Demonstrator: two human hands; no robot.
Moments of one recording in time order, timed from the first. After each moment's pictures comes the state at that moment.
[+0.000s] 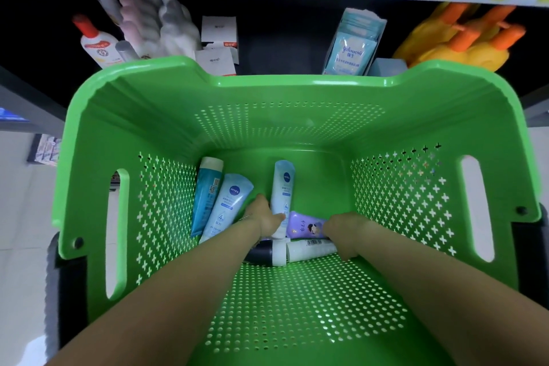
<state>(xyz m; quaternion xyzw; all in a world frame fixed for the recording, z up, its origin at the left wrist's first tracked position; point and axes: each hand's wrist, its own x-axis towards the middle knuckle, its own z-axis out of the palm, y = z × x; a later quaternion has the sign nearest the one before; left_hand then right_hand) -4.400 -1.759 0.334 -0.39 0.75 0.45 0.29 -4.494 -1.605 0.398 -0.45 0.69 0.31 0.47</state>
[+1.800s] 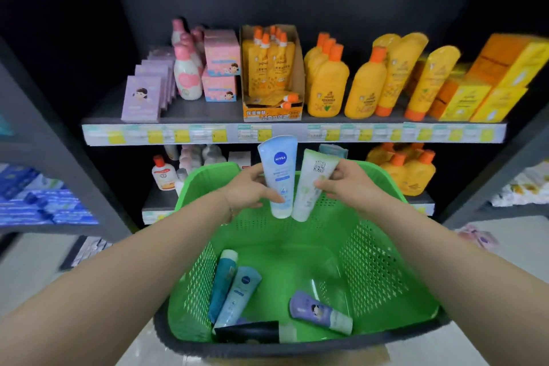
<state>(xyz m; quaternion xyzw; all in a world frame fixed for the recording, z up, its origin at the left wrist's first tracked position) -4.445 -1.849 0.587 -0.22 0.75 0.63 0.05 -4.549 -1.659 0.613 -0.20 0.81 -0.49 0.25</state>
